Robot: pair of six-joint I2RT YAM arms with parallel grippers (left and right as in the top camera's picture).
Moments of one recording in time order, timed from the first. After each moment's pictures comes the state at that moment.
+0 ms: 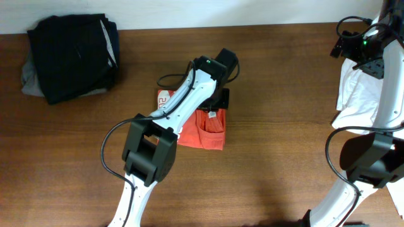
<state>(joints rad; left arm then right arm) -0.60 2.35 2.09 -1.21 0.00 -0.45 -0.32 2.07 2.28 -1.41 -0.05 0.22</state>
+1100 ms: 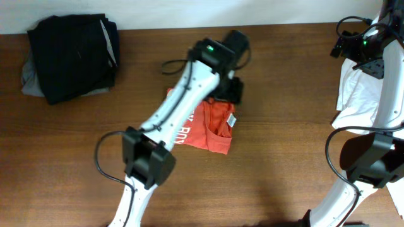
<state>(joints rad) -0.62 2.33 2.41 -1.49 0.07 -0.41 -0.32 2.07 2.28 -1.41 -0.05 0.22</state>
